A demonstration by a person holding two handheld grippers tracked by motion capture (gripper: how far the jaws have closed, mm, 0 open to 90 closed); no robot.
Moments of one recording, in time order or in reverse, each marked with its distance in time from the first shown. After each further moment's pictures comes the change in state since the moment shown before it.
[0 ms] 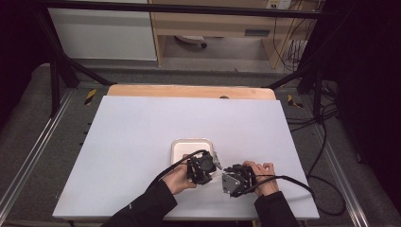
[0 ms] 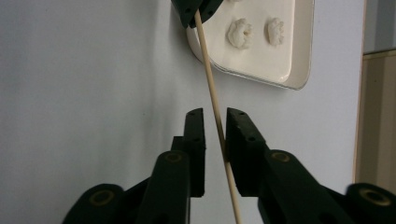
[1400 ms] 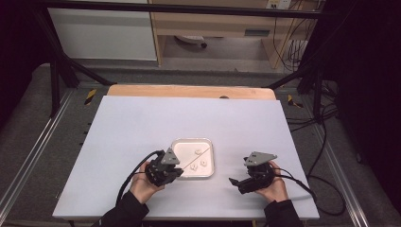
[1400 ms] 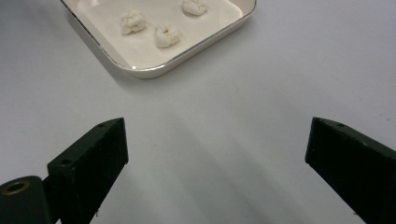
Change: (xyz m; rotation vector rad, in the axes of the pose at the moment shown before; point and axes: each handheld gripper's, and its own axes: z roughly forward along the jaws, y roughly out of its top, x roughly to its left) left arm 0.015 -0.106 -0.042 -0.278 0.136 -0.252; right arm -0.003 -0.059 -0.003 -0.206 0.097 0.960
